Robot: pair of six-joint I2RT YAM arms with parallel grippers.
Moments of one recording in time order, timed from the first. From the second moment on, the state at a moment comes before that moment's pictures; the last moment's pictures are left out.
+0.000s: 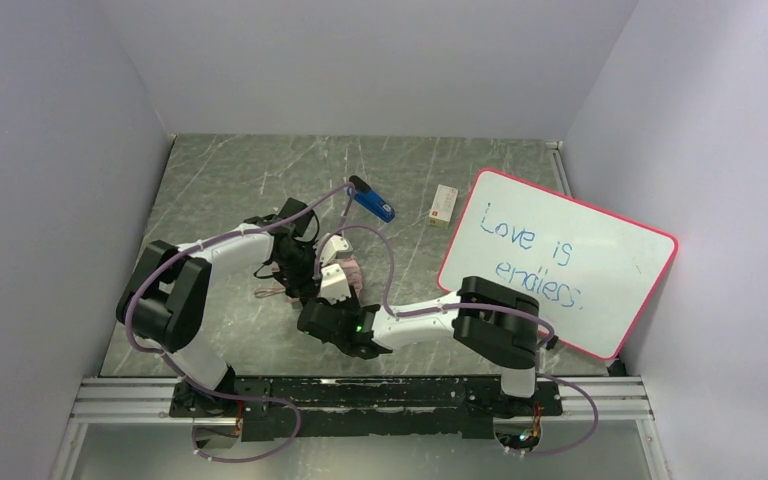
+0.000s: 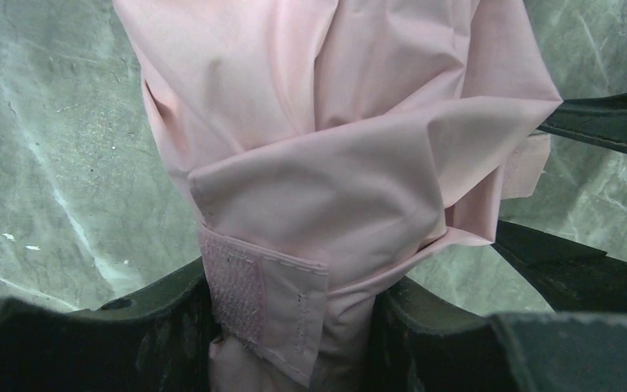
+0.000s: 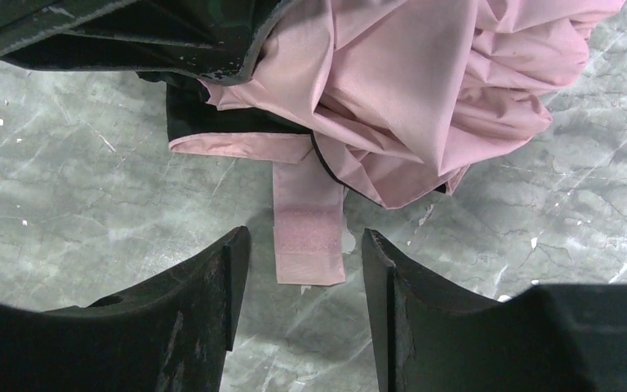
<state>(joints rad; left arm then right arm) -0.46 1.66 0.94 -0.58 0.35 0.61 1.33 1.88 1.05 -0.14 0.61 0.71</state>
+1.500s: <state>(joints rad) -0.46 1.66 0.97 -0.59 0.29 0.58 1.20 1.85 0.97 -0.02 0.57 0.64</state>
